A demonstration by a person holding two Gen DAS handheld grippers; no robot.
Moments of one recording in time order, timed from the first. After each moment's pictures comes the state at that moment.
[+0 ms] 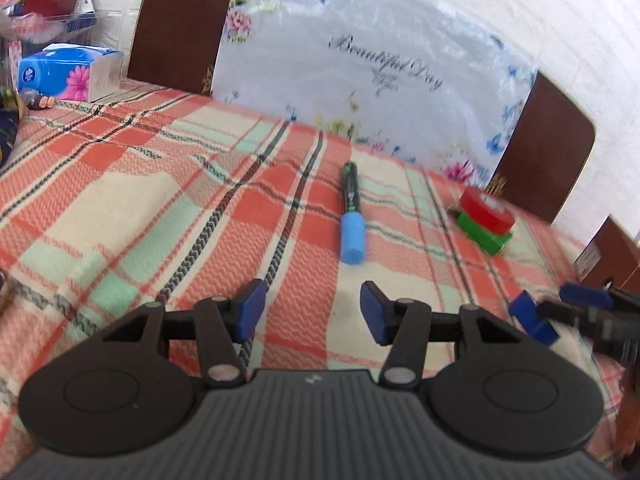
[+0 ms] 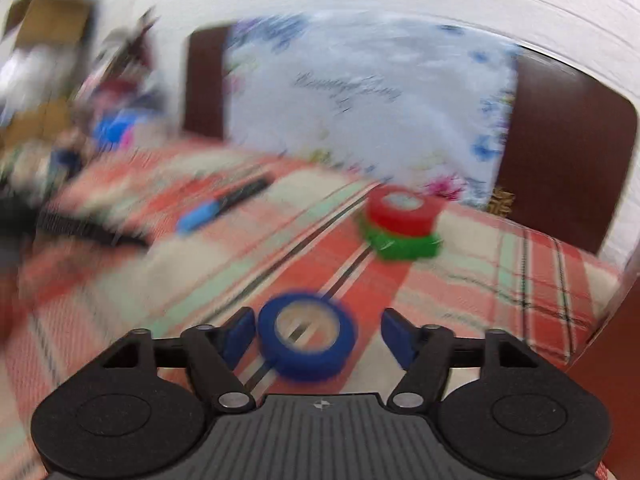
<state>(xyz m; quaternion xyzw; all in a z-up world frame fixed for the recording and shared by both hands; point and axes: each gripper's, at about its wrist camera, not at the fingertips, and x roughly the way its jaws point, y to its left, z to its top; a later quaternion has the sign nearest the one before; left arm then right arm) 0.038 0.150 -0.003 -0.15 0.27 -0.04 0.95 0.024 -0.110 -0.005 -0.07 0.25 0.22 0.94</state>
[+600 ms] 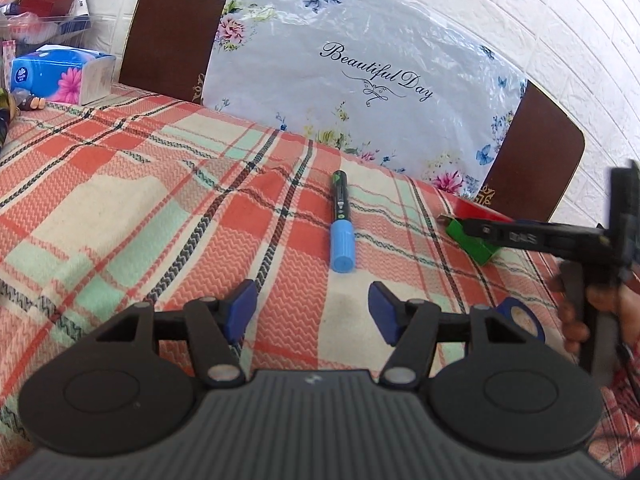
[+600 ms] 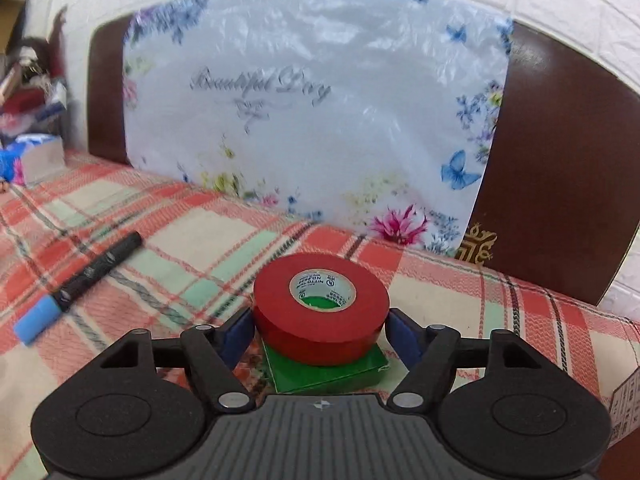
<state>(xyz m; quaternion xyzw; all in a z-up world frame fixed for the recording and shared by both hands) 0.040 0.151 -0.005 -0.15 0.25 -0.05 0.95 0.148 -0.084 -0.005 -0.11 0.25 0.15 0.95</state>
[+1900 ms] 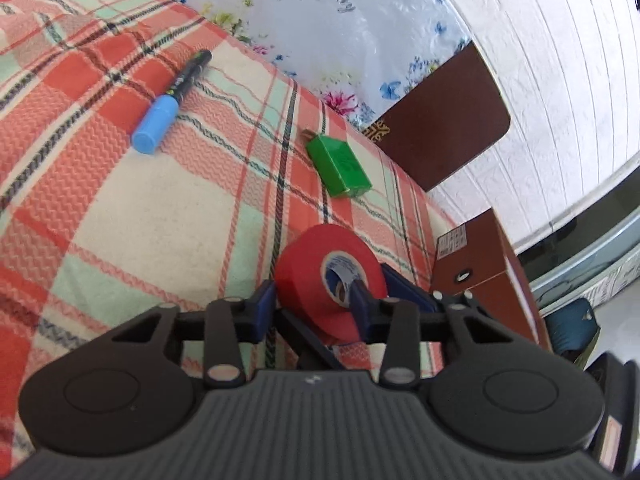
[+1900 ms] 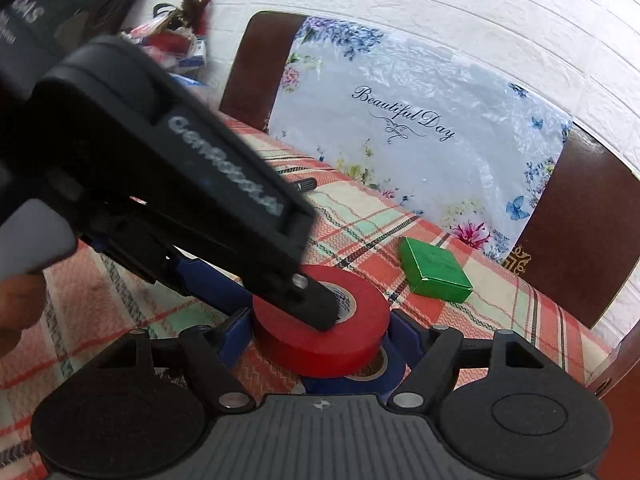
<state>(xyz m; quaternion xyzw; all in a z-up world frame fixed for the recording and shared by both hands) 0.049 0.089 0.001 -0.31 0.37 -0.20 0.85 -0.007 -0.039 -0.022 -0.22 0.20 0.23 0.93</state>
